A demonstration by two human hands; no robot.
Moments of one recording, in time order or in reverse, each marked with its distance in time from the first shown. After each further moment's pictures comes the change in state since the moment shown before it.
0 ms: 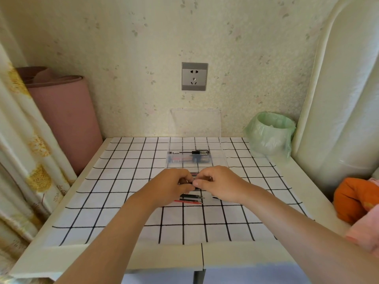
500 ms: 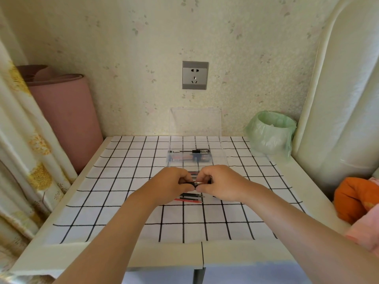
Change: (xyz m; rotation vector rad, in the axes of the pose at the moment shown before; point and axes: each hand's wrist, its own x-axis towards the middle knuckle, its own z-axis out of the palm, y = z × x) left_hand 0.001 0.002 0.000 0.073 0.010 -0.005; right_hand -0.001 -0.002 -0.004 -0.092 -0.016 -0.014
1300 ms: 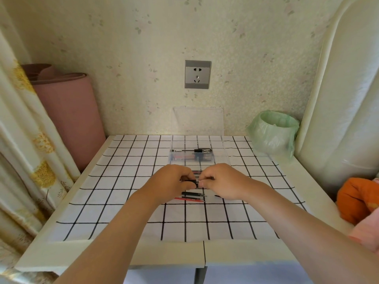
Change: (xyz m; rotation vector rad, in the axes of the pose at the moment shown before) left_hand 0.000 -0.004 -0.001 0.052 0.043 0.059; right_hand 0.003 -0.004 -0.004 -0.057 -0.054 -0.012
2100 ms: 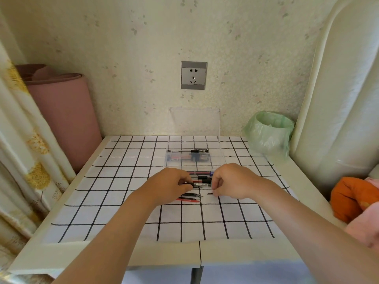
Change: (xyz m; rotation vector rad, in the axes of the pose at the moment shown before) left_hand 0.000 0.006 0.002 0.056 -0.069 -0.066; right_hand -0.015 0.018 -0.021 -0.210 -0.072 0.135
